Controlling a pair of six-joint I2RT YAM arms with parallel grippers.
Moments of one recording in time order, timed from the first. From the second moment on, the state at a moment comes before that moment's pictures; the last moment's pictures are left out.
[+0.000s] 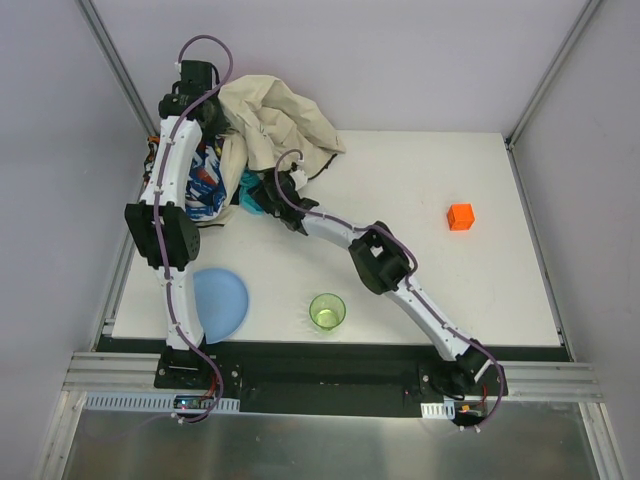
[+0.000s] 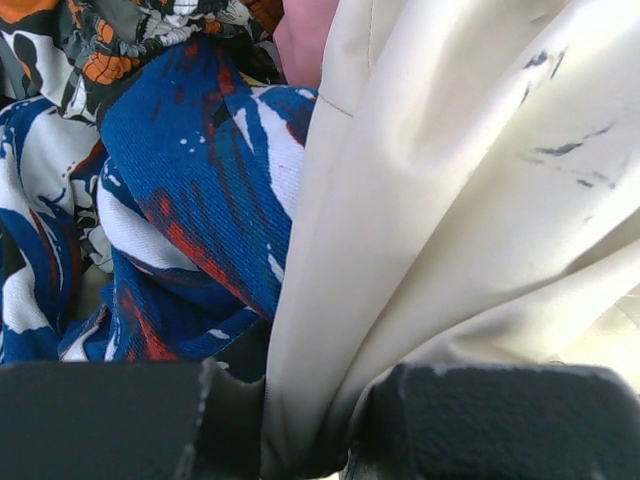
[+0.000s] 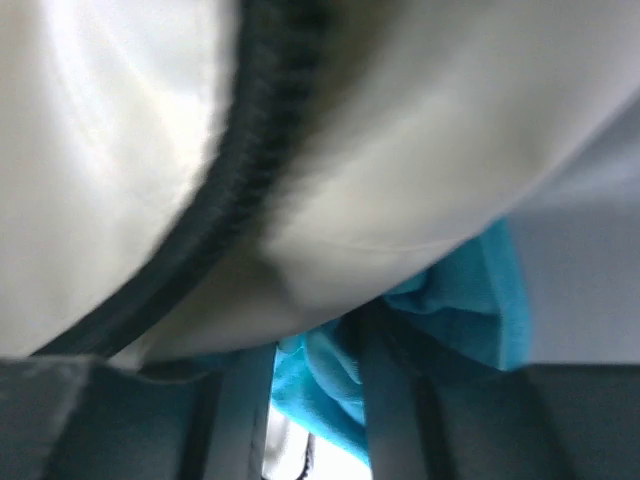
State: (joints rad) left arm -0.06 2.14 2.33 -0.94 -0.13 -0.35; right arm 0.83 2.77 2.35 0.00 0.22 1.31
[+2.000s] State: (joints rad) left arm 0.01 1.70 1.80 -0.90 -0.08 -0.50; right arm 0.07 1.86 1.68 -0.01 -0.14 0.40
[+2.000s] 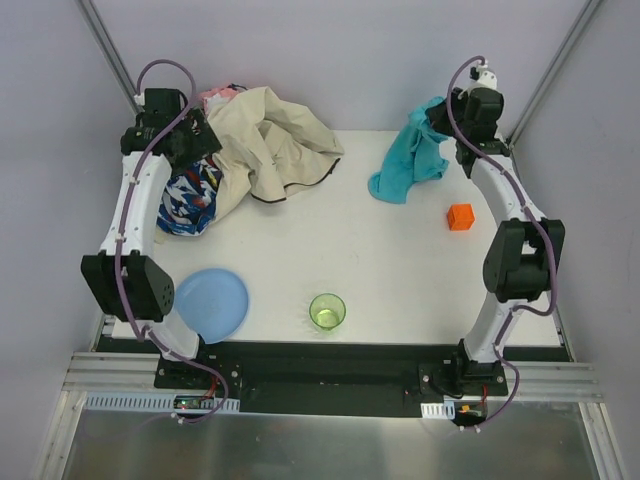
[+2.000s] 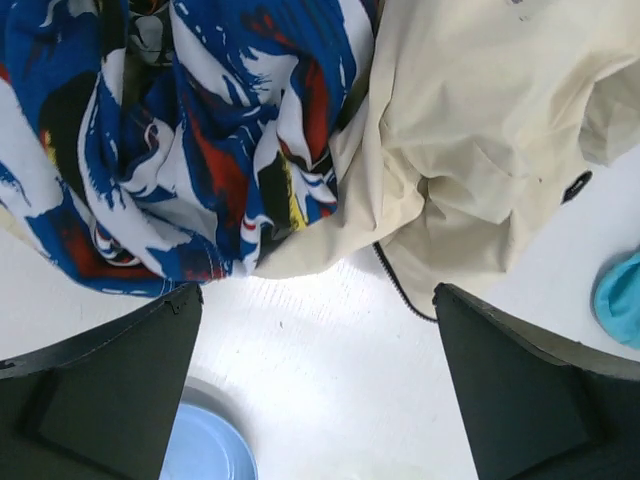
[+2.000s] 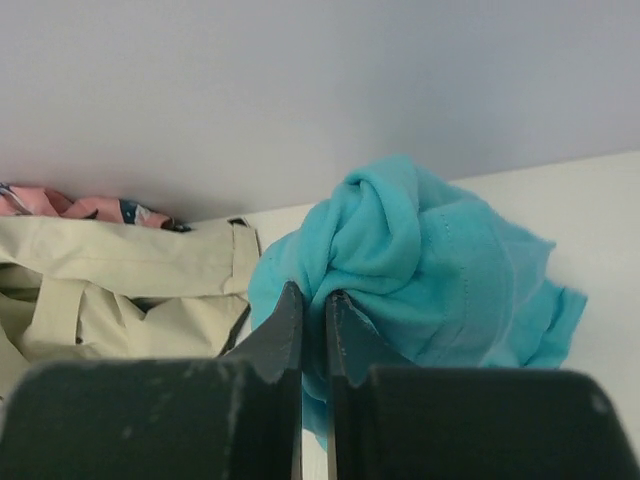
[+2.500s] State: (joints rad) left arm -0.04 1.29 1.45 -0.90 -0.02 -0.51; right arm 0.06 1.93 1.53 -0.20 -0.21 0.44
